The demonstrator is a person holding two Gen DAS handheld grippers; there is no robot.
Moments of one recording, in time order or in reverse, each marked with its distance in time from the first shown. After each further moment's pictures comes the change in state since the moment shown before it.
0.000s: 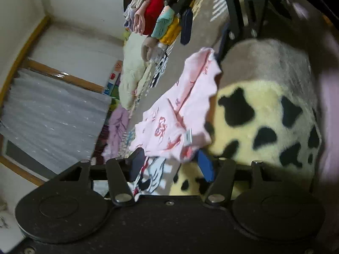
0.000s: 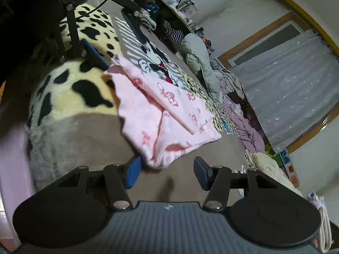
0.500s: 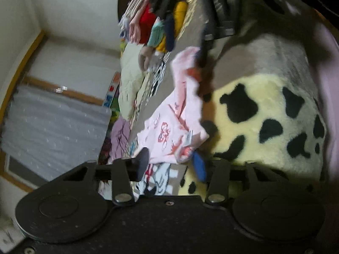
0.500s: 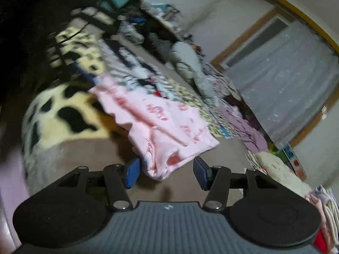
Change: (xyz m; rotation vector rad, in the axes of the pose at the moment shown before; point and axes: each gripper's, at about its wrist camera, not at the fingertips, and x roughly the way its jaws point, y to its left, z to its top) left arm 0.009 0.006 -0.006 0.012 -0.043 -0.001; right arm 0.009 -0.018 0.005 0.092 -0.049 0.061
